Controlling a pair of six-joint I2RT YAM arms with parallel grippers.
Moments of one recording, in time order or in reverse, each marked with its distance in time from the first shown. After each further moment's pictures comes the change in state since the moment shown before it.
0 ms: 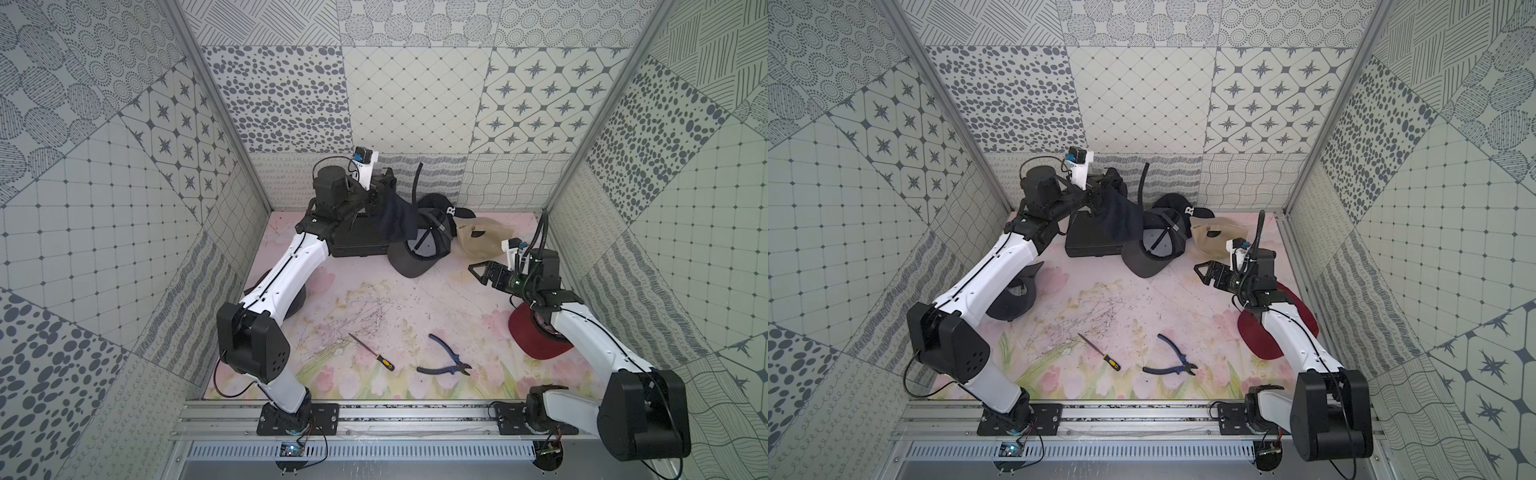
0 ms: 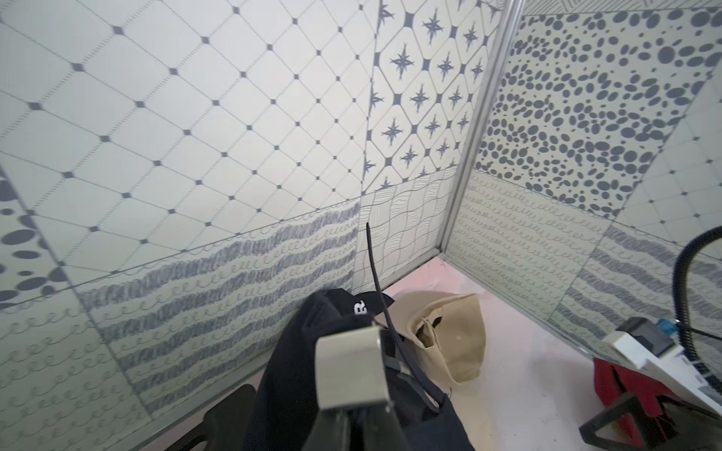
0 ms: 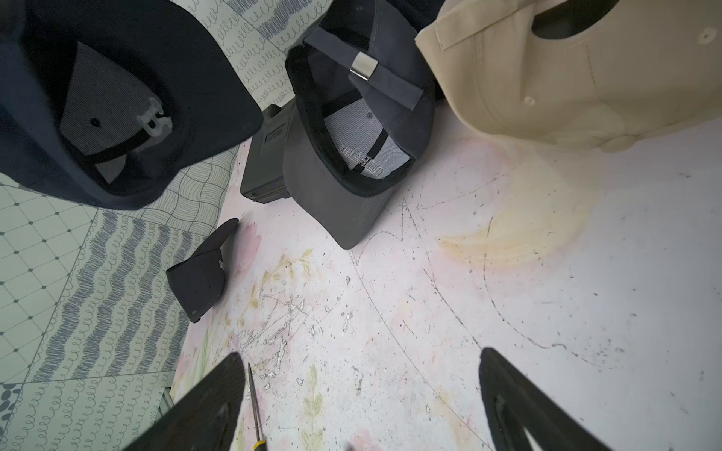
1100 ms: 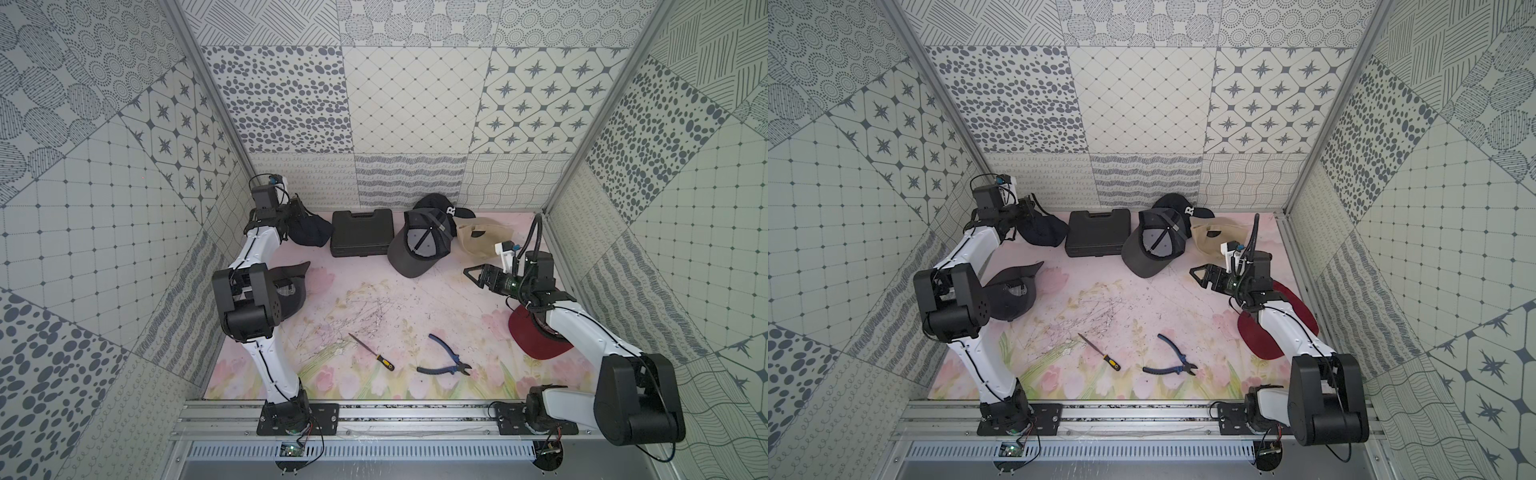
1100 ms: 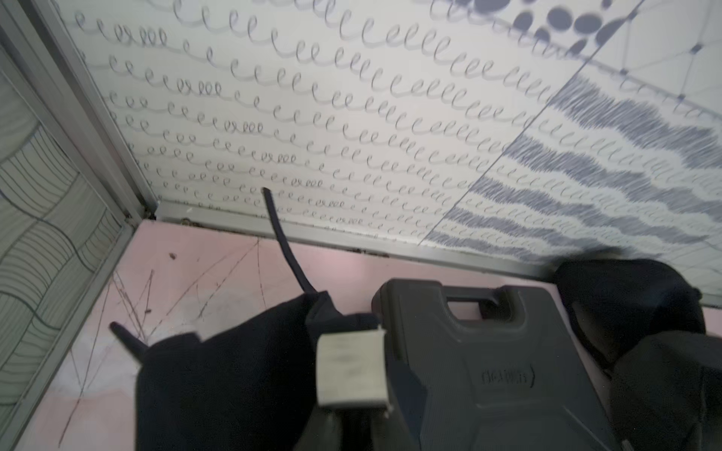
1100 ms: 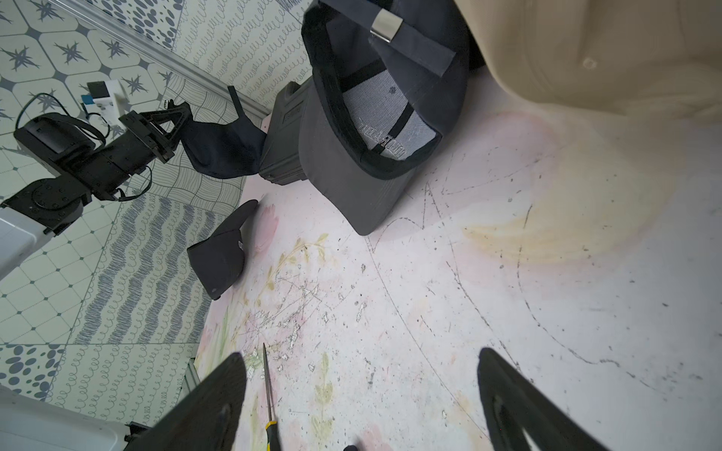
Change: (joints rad) left arm 0.510 0.315 -0.032 -0.085 -0.045 -0.128; right arm 0.000 0.073 -0.039 0.102 -0.103 0.003
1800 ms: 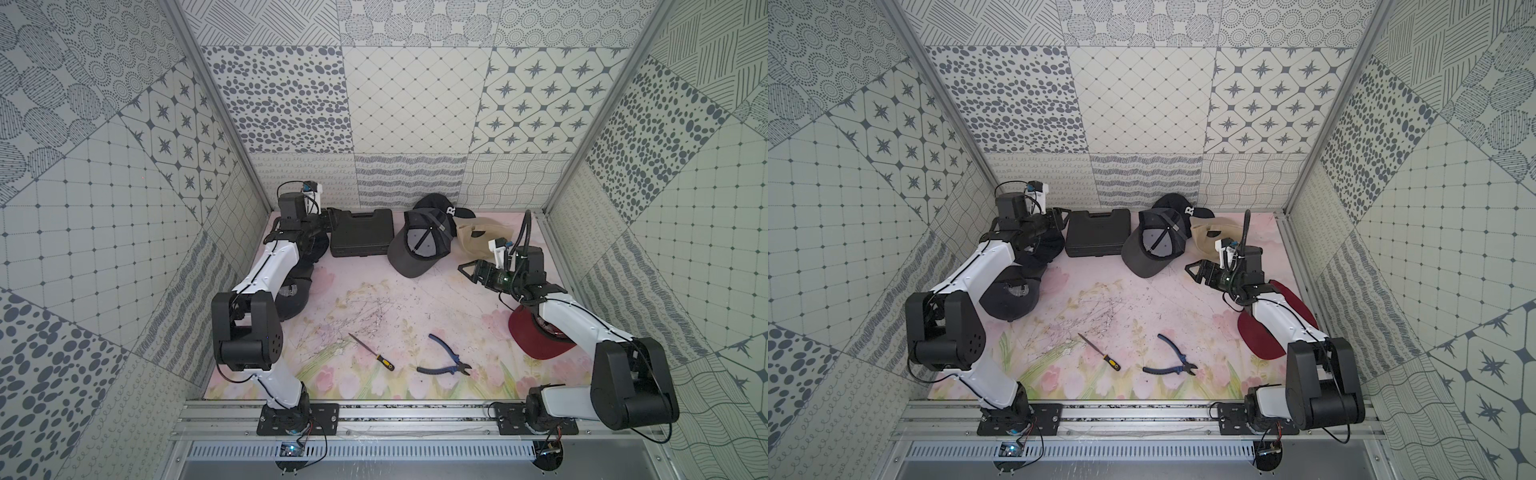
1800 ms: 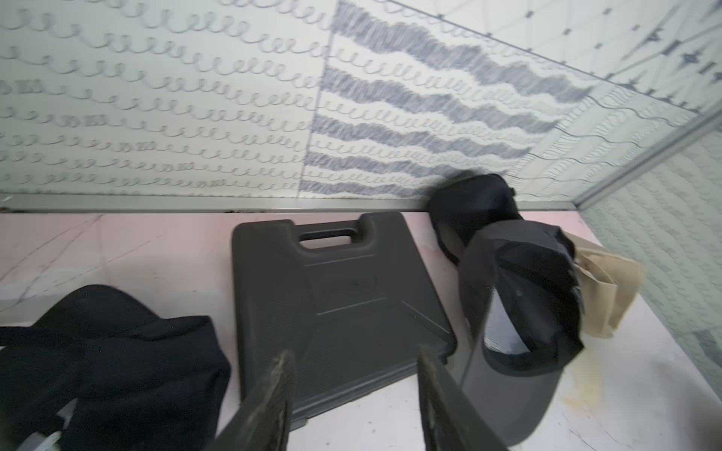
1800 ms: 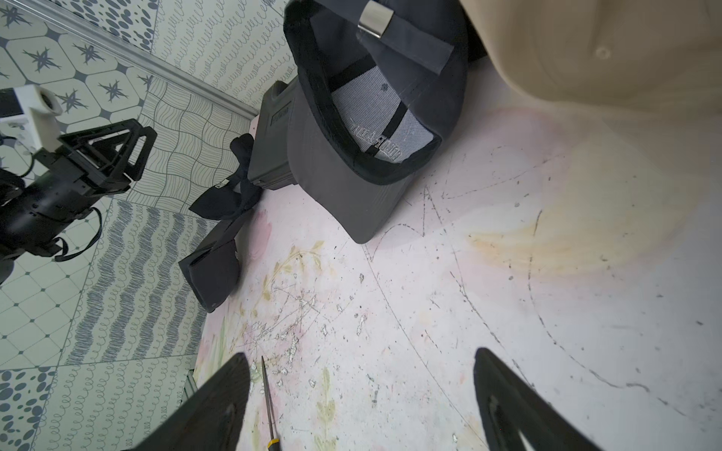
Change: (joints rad) left arm -0.224 -0.281 -0.244 -0.007 0.070 0.011; right arm 0.081 0.081 0.064 0.009 0.084 0.073
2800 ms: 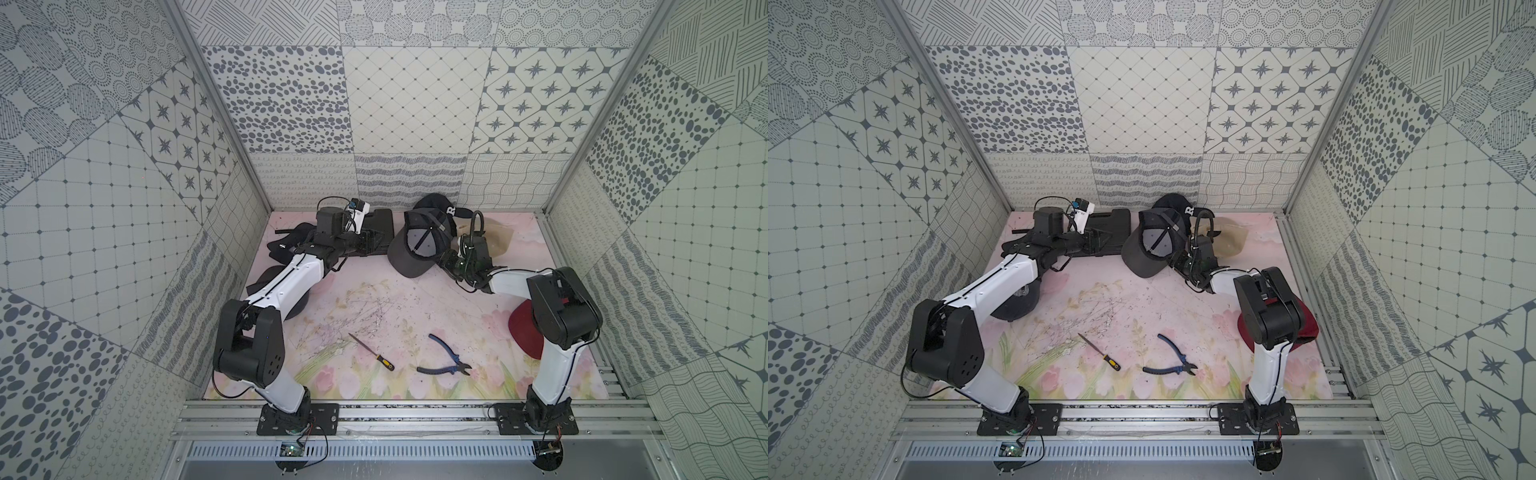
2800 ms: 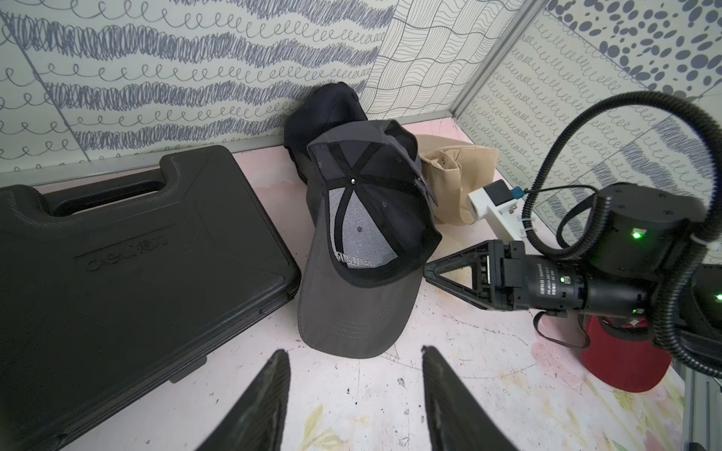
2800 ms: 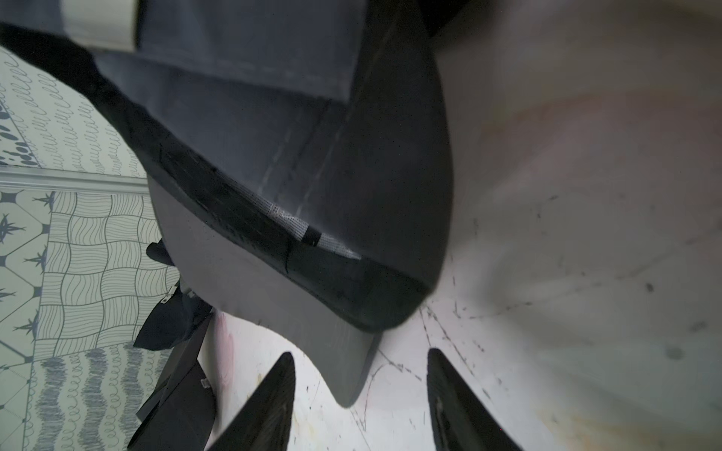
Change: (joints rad) left arm -0.229 -0.076 -0.135 0.002 0.088 0.027; right arm 0.204 0.564 0.287 0.288 0.317 0.394
